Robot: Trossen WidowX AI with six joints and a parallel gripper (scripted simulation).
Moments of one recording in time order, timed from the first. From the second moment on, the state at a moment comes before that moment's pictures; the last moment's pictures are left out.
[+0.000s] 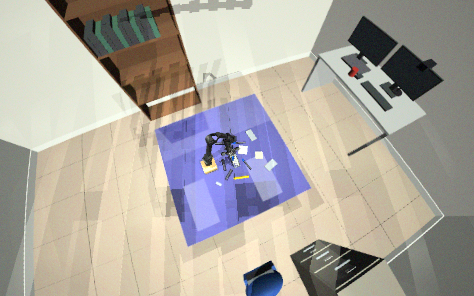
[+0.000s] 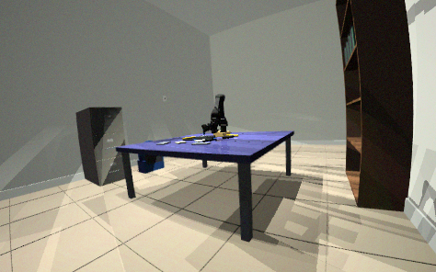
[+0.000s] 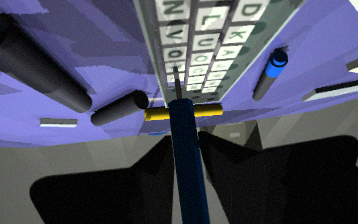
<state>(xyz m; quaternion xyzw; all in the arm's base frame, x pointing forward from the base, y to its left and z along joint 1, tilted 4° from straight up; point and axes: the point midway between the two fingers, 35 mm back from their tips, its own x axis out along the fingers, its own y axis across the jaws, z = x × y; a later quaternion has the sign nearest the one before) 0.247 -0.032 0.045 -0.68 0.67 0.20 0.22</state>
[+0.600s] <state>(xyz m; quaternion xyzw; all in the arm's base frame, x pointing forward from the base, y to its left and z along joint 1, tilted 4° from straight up) 0.247 -0.032 0.044 -0.68 0.67 0.20 0.22</state>
